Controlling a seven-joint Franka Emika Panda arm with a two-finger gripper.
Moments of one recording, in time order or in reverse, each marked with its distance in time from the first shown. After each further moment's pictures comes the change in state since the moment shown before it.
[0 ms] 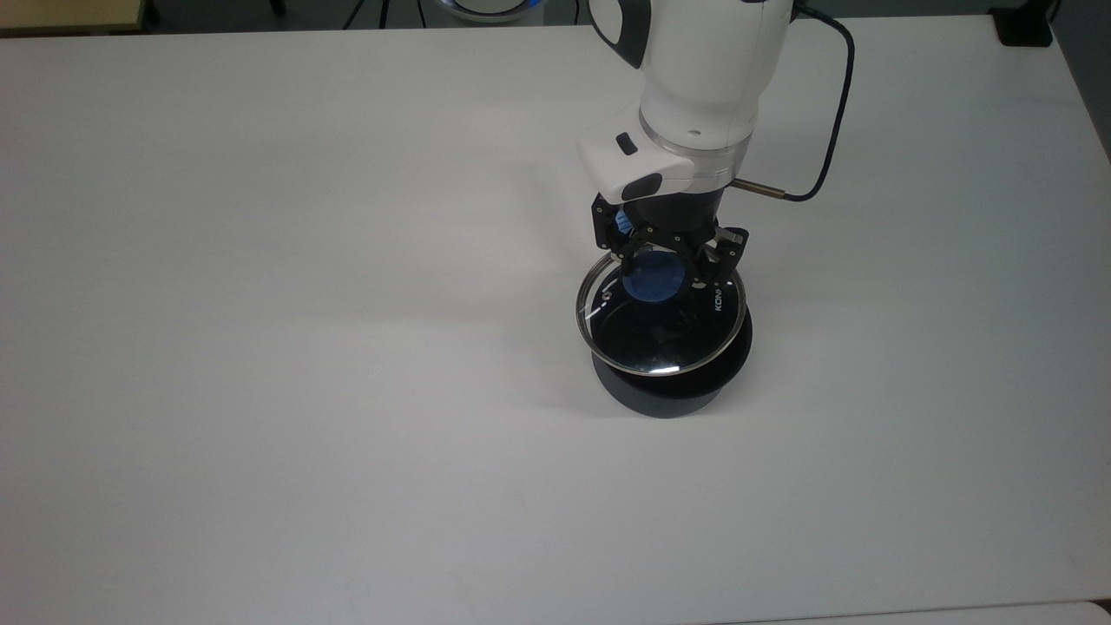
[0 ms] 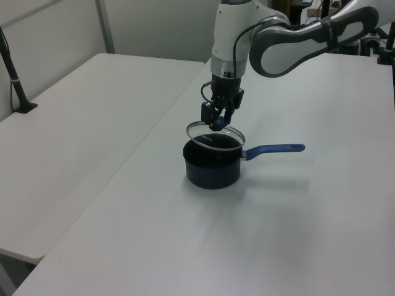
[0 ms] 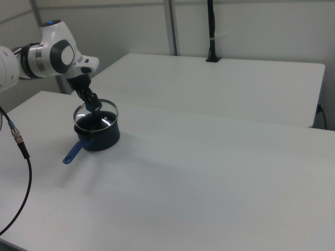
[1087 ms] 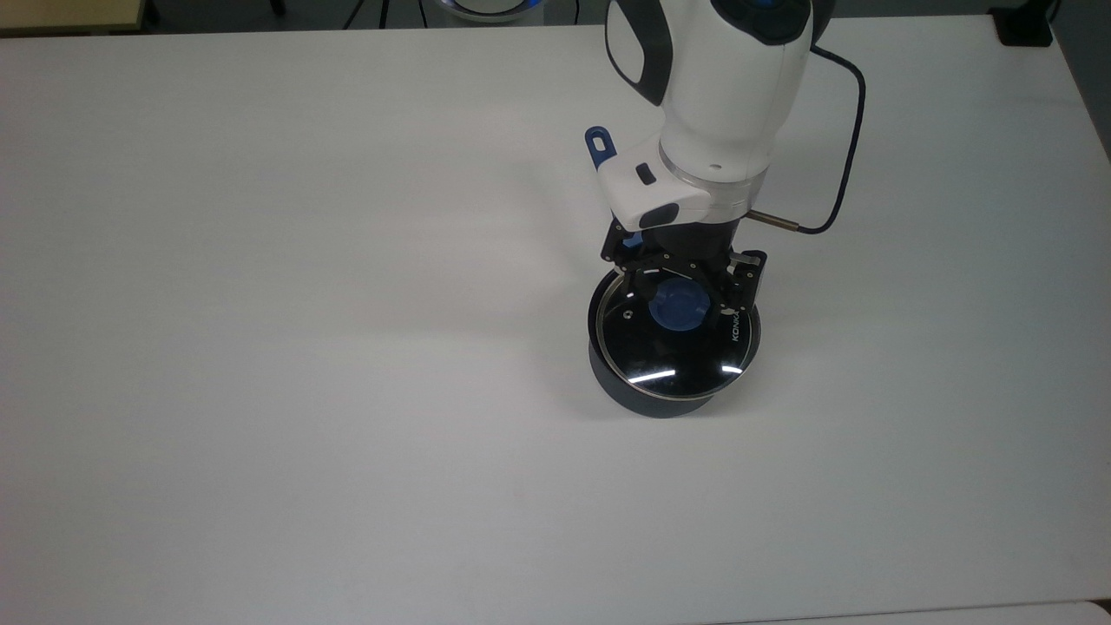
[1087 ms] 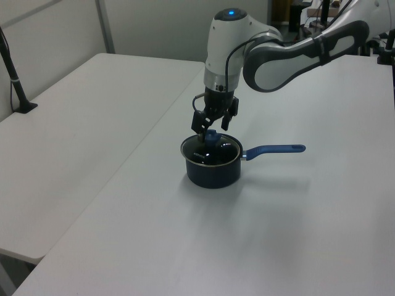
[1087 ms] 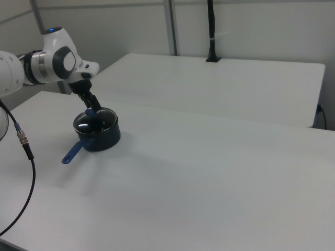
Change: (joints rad) arm 0.023 0.066 -0.008 0.042 -0.013 0.049 0.071
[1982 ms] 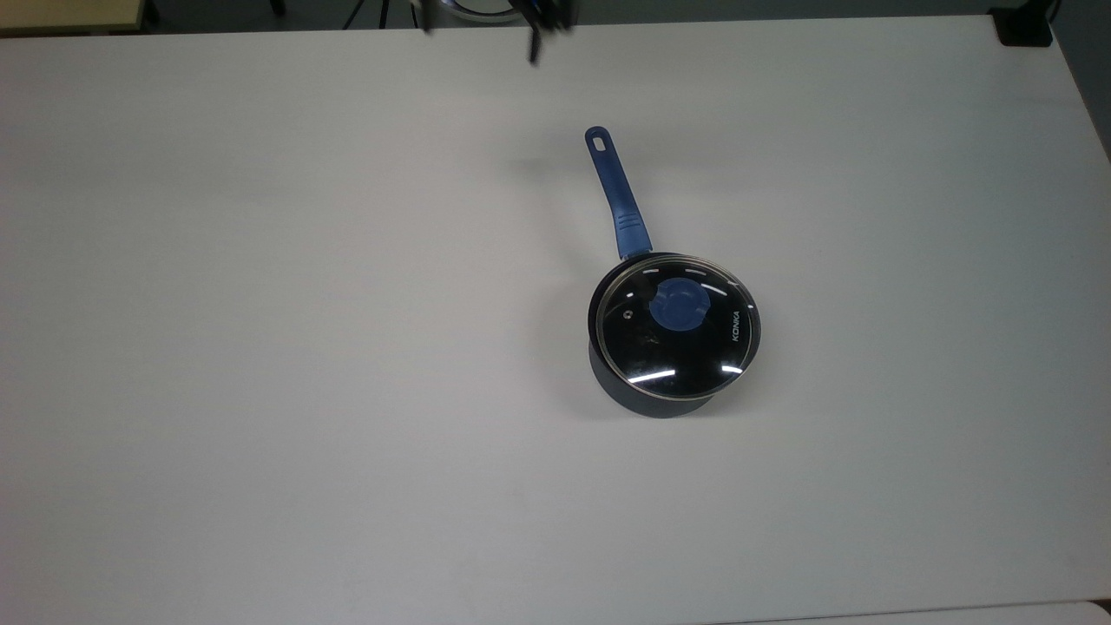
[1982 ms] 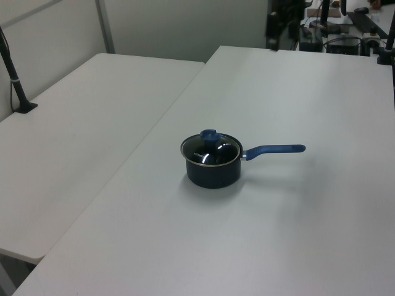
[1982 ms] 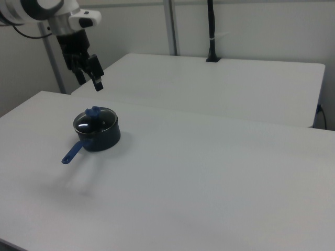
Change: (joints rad) arm -0.257 -0.514 0.014 -0.154 0.058 -0.494 -0.455
